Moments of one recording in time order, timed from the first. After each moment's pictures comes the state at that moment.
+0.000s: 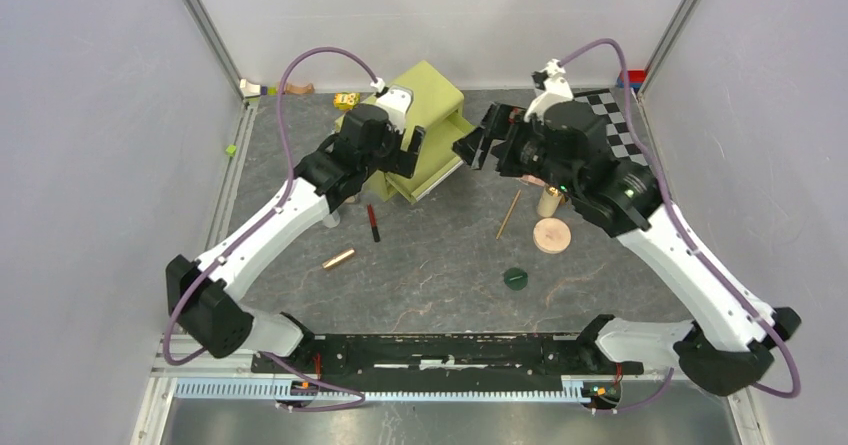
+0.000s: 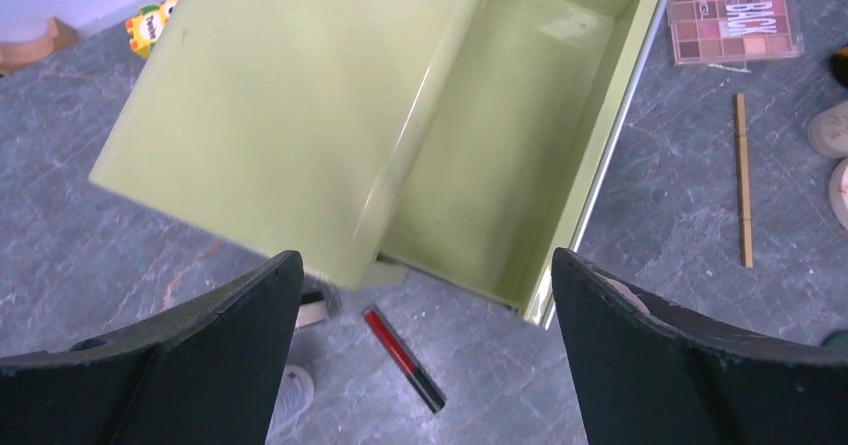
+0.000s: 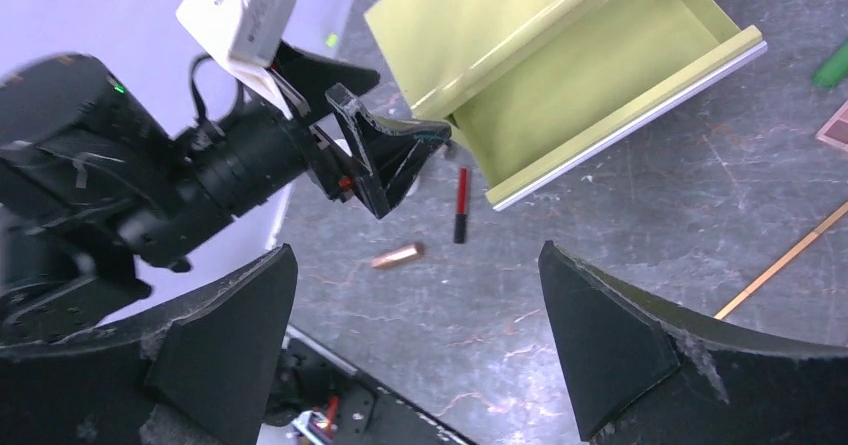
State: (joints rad) left arm -0.62 1.42 1.34 -0.43 -0.25 -0.01; right arm 0.72 1.22 1.52 -0.63 0.11 0.66
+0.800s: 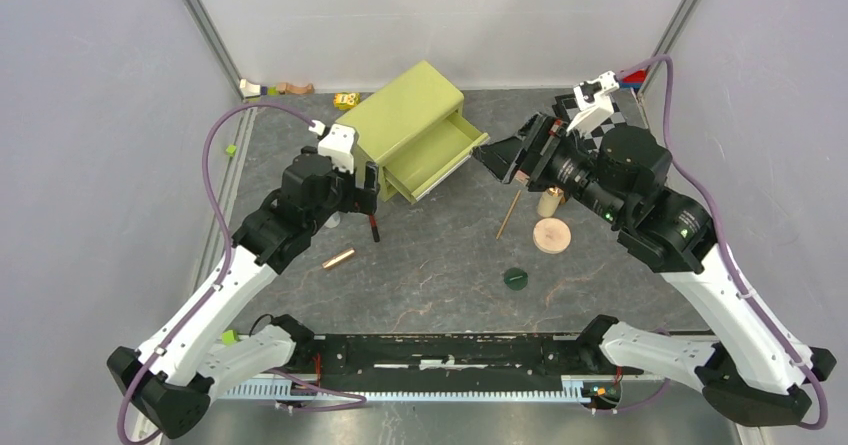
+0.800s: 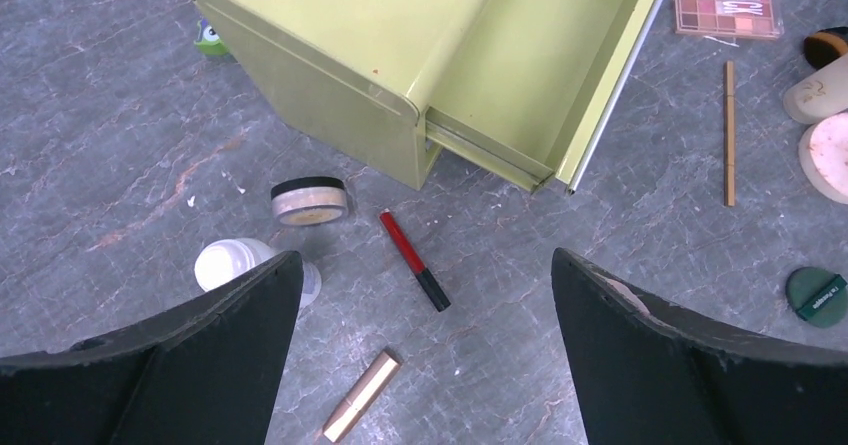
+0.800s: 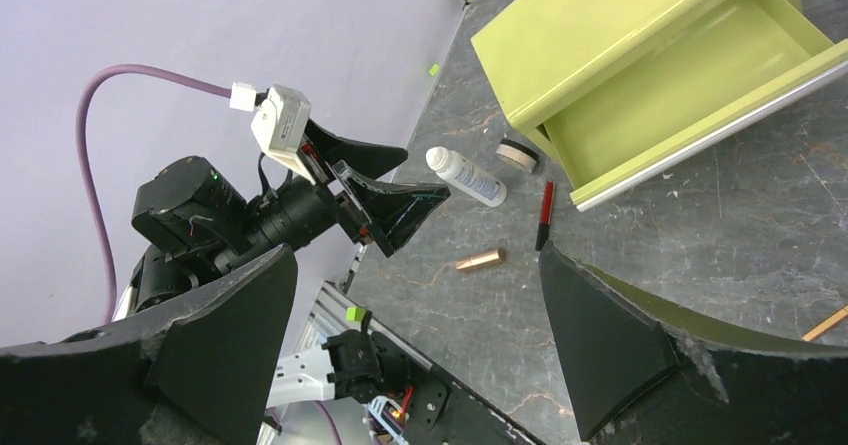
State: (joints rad) left arm -0.57 0.95 1.01 -0.49 -0.25 -0.11; right arm 0.75 1.02 1.49 -0.61 0.05 0.76
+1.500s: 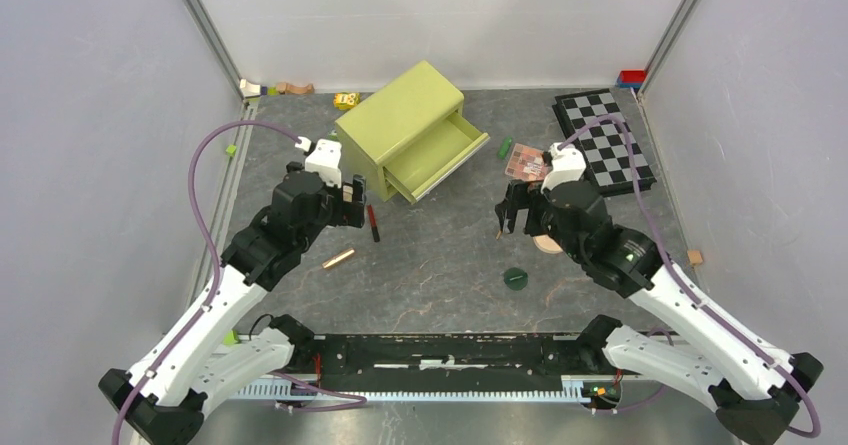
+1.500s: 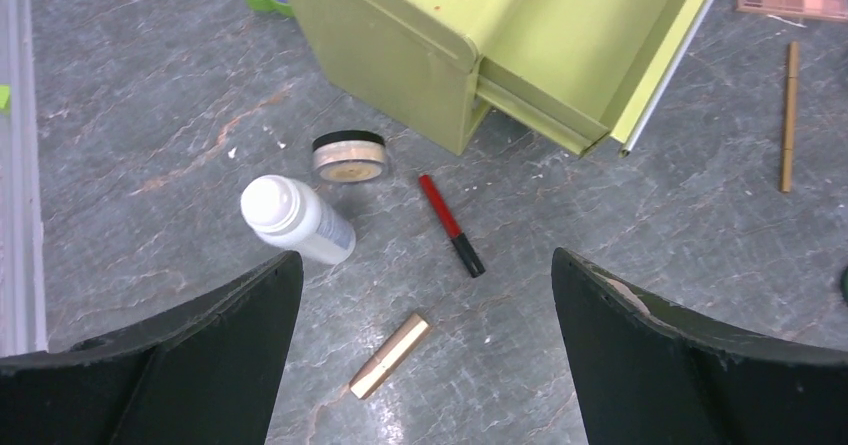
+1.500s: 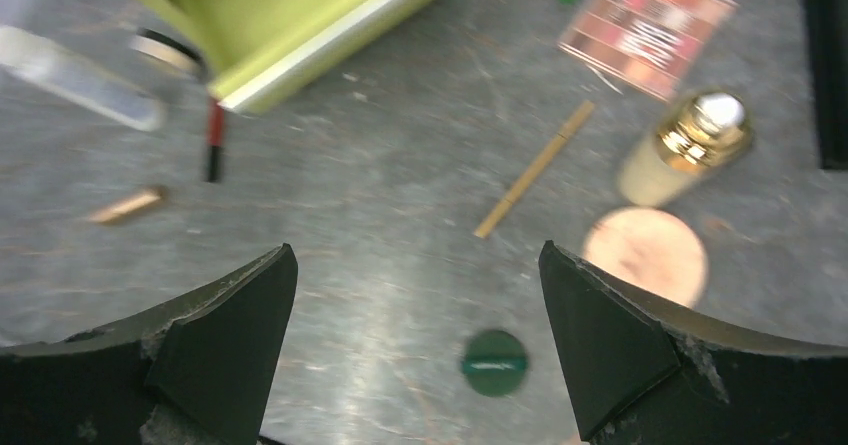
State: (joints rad) left arm -0.57 0.84 0.93 -0.55 -0.32 -0.13; right arm 0.76 0.85 0.96 -0.55 0.33 0.45
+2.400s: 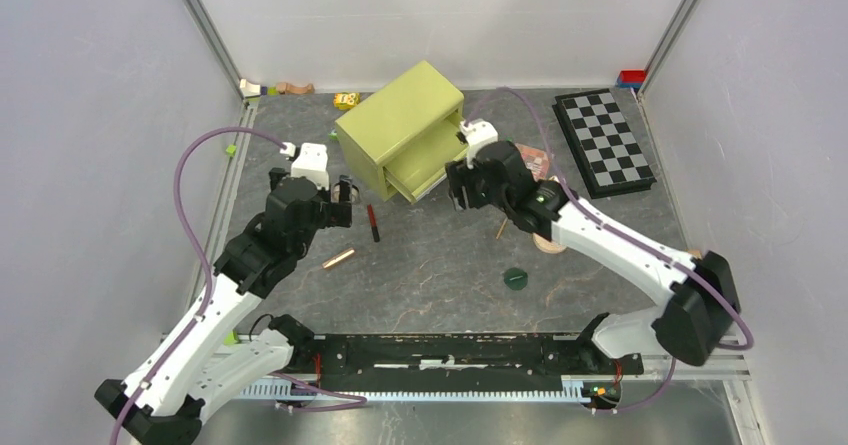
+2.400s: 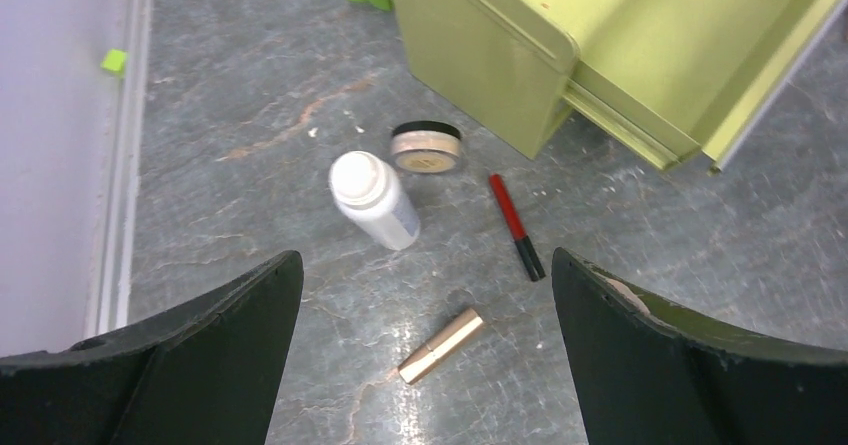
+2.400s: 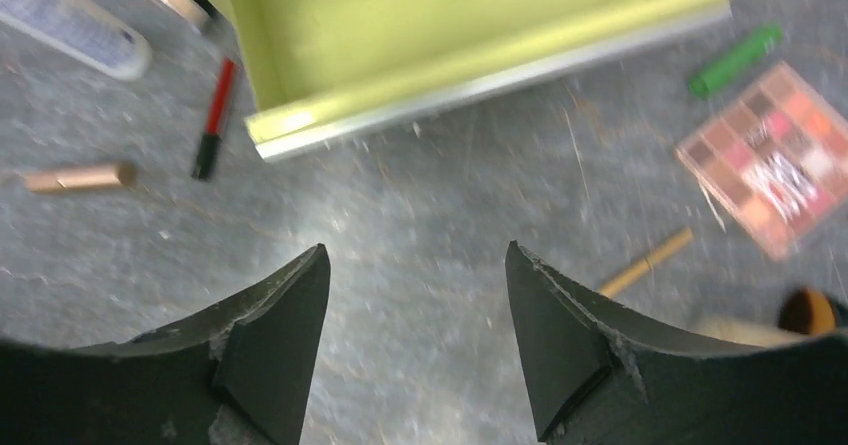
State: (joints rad) left arm -0.57 0.79 0.91 -0.60 -0.46 -0.13; right arm 0.76 1.32 1.05 -0.34 0.21 0.22
